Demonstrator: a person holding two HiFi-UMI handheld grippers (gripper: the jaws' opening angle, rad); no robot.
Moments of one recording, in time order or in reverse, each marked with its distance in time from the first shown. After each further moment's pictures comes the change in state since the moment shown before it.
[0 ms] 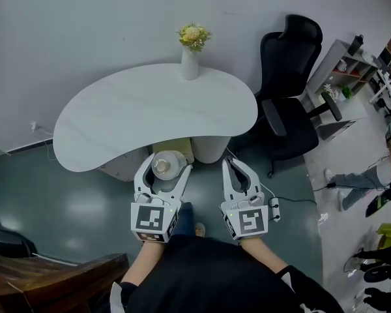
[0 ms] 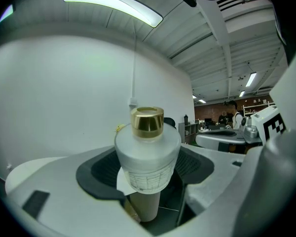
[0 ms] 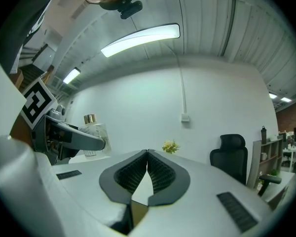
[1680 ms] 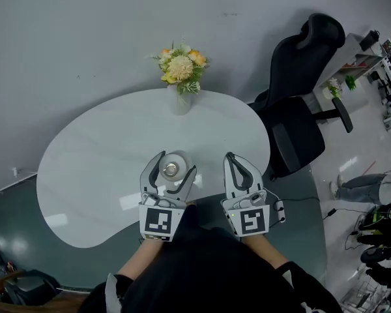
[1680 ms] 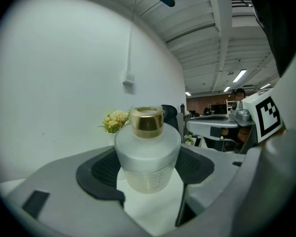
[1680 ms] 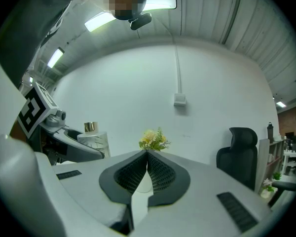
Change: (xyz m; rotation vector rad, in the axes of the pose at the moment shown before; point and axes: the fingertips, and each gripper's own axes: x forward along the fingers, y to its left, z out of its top) left arm 0.310 0.131 -0.039 0.023 0.153 -0.207; right arm 0.287 -0.126 -0.089 -0.042 0.173 -0.093
